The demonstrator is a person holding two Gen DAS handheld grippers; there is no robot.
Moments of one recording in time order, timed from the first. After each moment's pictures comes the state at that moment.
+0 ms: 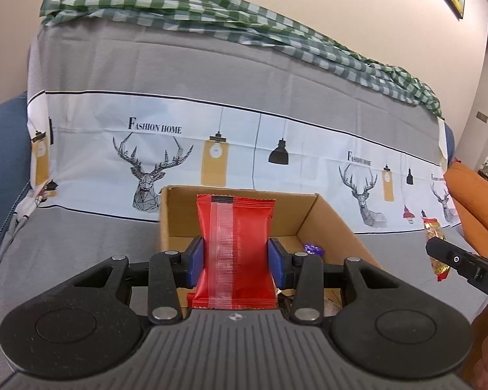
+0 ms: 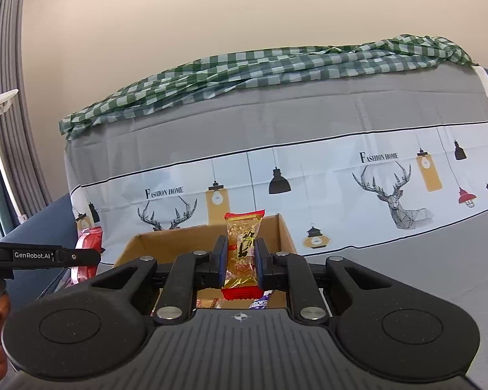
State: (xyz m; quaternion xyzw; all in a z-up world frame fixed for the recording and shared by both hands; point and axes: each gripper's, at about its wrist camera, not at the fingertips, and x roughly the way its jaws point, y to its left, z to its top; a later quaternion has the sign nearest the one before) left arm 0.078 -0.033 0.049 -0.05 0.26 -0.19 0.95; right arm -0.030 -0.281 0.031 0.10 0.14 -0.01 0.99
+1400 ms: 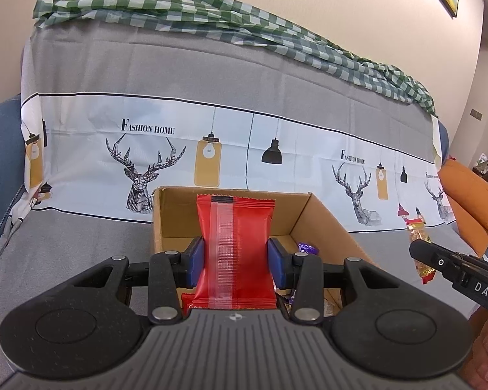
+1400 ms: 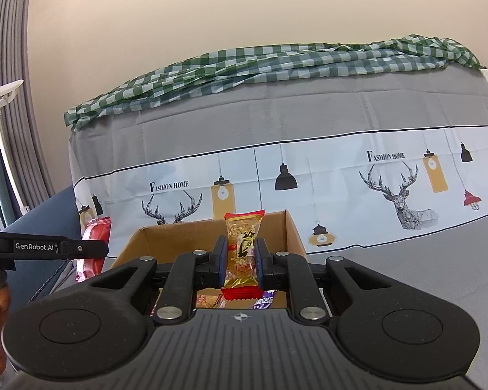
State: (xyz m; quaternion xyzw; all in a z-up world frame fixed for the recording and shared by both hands) left arm 0.074 -0.037 0.050 -0.05 0.26 -0.20 0.94; right arm -0.024 -0.277 0.030 0.08 0.14 0.01 0.99
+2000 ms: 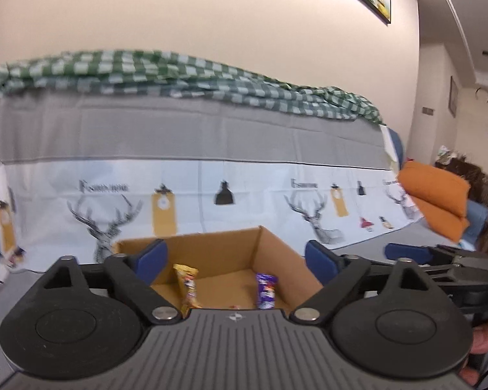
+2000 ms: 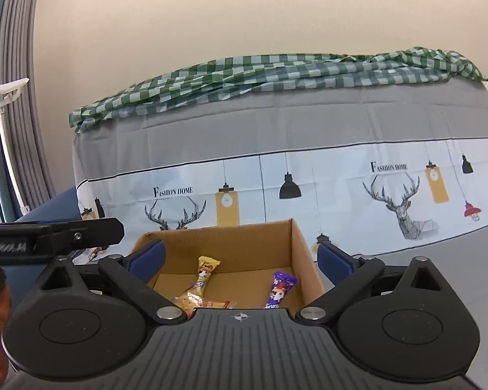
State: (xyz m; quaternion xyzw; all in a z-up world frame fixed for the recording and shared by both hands) left arm 0.025 -0.055 0.061 0.00 0.14 -0.27 0.95; right arm -0.025 -0.263 0.032 0.07 0.13 0.01 0.99
